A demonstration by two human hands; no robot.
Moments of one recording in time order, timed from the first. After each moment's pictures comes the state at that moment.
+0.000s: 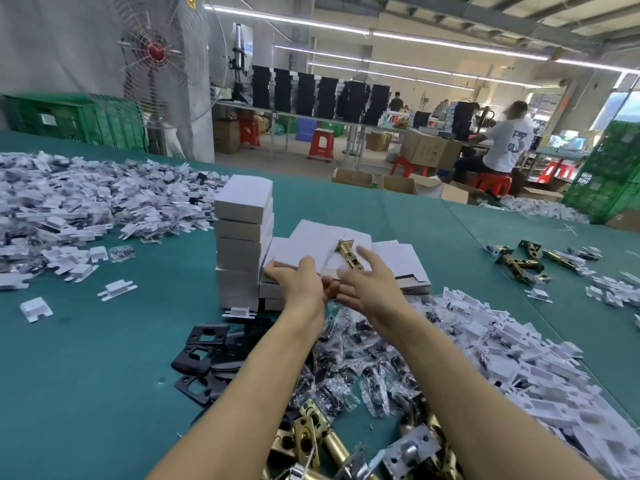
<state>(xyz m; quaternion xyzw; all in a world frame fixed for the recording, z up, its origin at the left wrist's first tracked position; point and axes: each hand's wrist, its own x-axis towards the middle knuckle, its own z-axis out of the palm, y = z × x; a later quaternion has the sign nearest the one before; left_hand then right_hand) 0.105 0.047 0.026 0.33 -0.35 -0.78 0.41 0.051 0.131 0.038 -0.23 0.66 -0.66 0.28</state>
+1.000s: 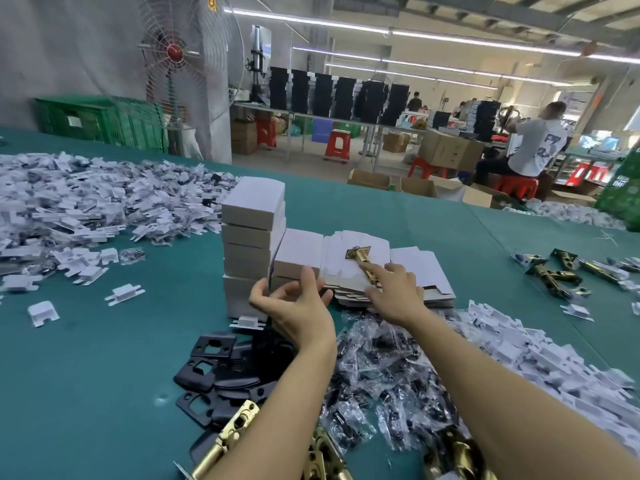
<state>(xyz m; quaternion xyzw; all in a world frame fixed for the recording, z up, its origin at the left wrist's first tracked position) 0.093 0.047 -0.013 0.36 -0.28 -0.66 0.60 -0.036 0.106 -0.003 -0.37 0.91 -0.17 0.04</state>
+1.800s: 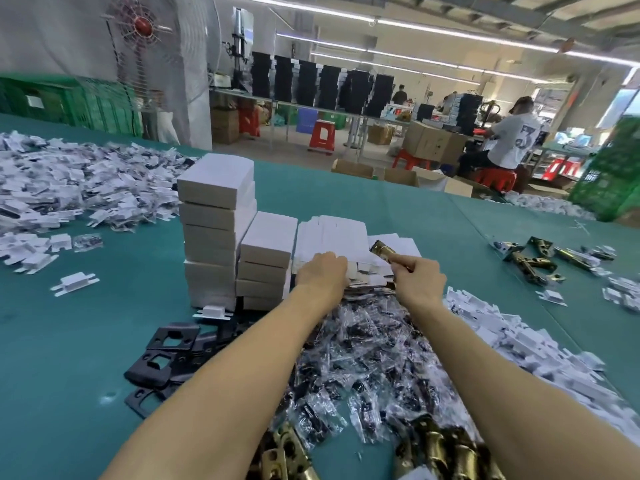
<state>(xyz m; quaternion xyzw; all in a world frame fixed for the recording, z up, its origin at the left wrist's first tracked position) 0.024 0.013 -0.015 0.23 -0.96 -0.10 0.09 -0.076 0.141 -0.012 -0.16 0.85 -0.51 -0.02</state>
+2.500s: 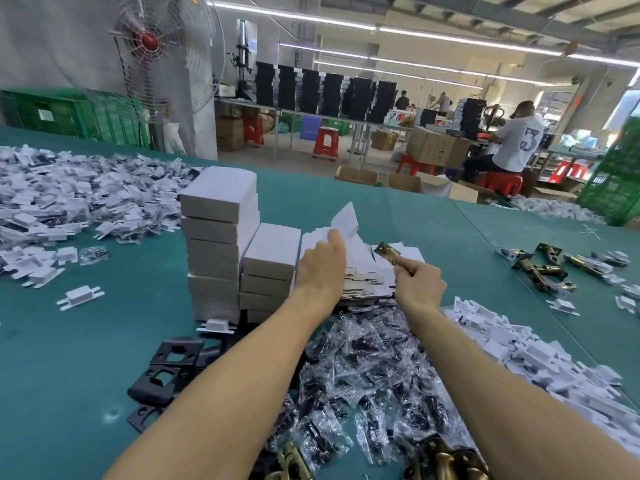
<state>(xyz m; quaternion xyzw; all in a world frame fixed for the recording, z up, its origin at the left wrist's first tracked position) 0.025 0.011 0.005 0.28 -0.91 -0.10 0.28 -0.075 0.125 -0.008 -0.14 0.83 -0.54 -0.04</state>
